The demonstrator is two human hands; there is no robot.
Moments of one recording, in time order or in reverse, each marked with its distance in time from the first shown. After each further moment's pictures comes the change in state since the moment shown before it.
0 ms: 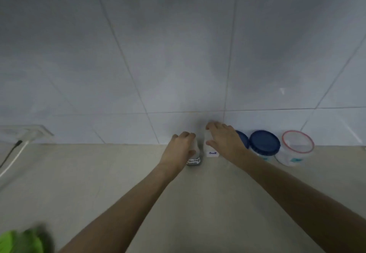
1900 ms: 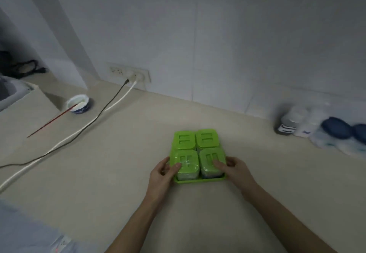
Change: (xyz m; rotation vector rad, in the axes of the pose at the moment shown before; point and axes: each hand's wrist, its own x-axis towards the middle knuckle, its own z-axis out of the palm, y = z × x) left_hand -0.355 -0.234 0.004 -1.461 0.408 -0.764; right_hand -0.111 -0.335 0.079 1.235 -0.321 0.562
